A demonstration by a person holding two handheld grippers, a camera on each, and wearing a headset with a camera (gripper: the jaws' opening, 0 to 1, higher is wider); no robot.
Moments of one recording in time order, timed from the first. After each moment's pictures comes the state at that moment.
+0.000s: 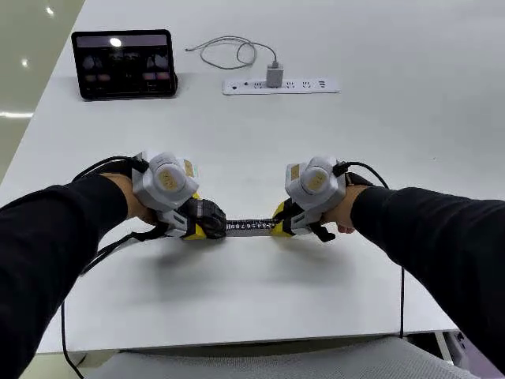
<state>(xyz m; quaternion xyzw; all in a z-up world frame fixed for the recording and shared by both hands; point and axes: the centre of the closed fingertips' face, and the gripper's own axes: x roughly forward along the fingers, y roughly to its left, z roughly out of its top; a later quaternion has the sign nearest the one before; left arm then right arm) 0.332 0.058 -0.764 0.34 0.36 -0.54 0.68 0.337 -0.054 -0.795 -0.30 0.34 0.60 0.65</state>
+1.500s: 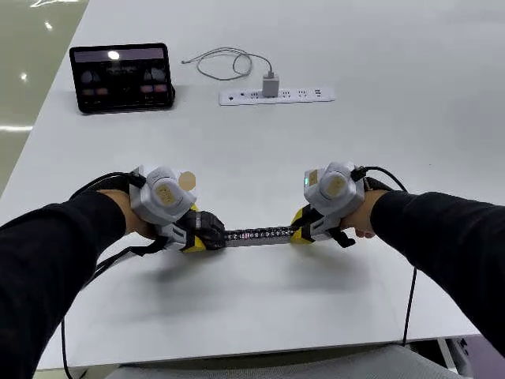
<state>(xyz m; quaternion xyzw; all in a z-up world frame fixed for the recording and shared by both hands) 0.333 0.057 -0.765 0.33 0.36 -0.53 0.69 0.340 -0.091 -0.795 -0.30 0.37 0.59 0.66</state>
